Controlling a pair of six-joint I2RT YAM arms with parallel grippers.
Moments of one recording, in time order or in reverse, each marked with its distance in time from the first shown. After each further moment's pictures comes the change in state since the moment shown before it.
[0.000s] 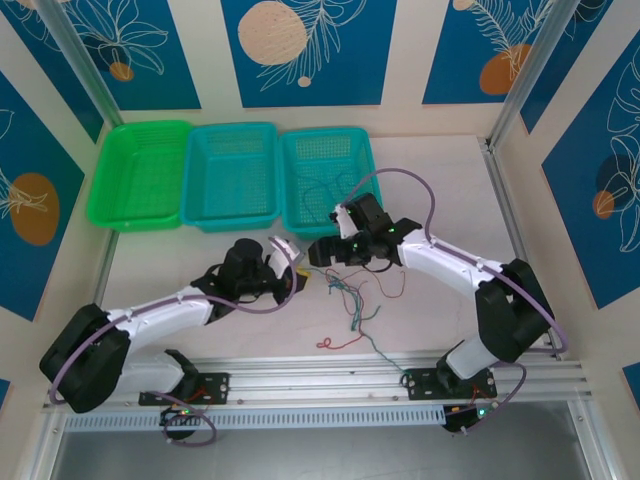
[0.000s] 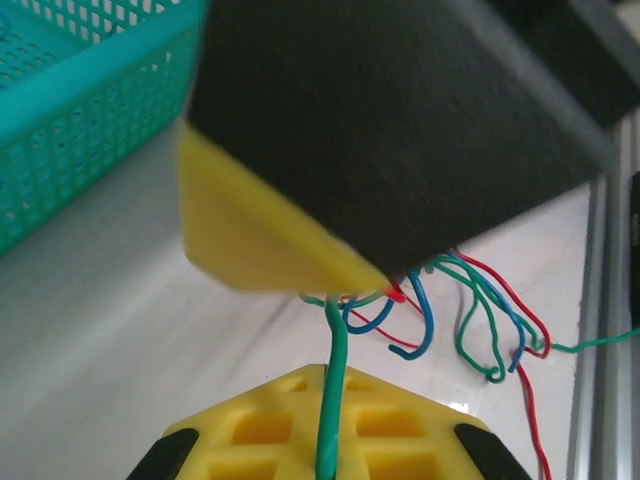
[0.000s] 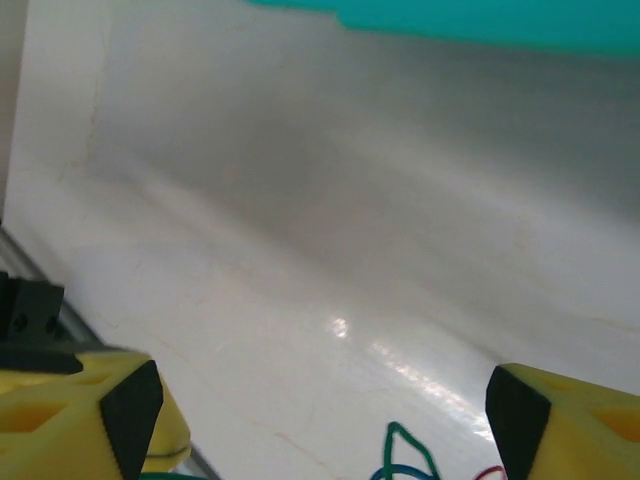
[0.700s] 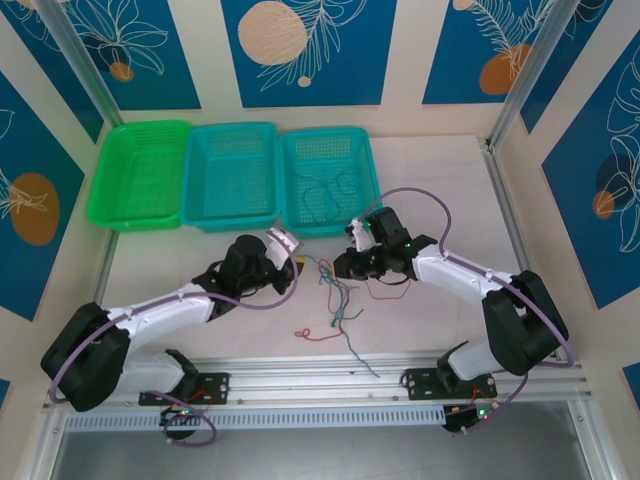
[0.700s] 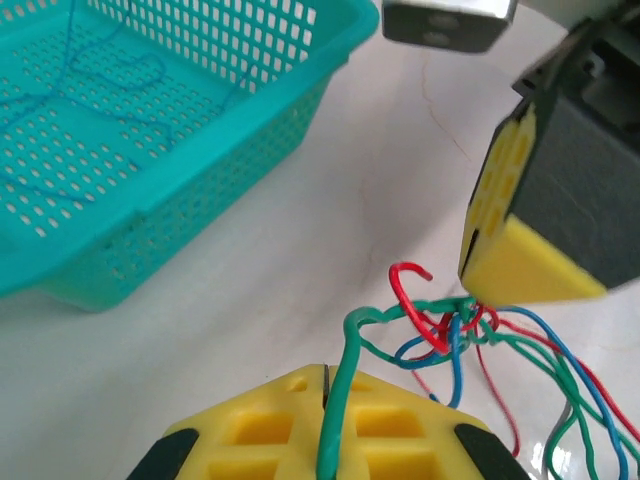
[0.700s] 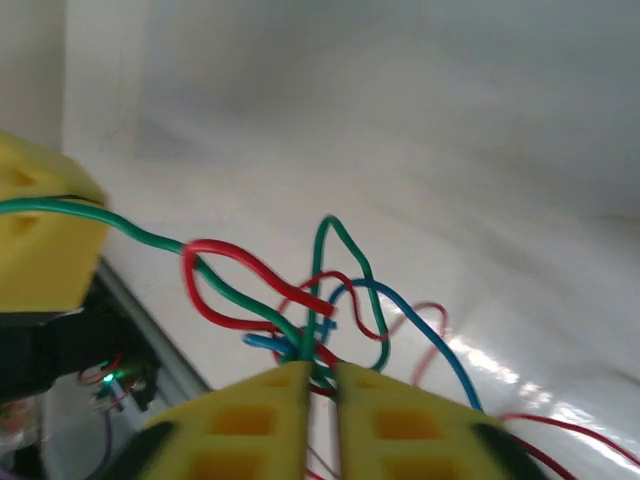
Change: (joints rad) left arm 0.002 0.032 0.055 0.000 -0.213 0.046; right arm -0.079 -0.099 -0.210 0.114 -0.114 0.026
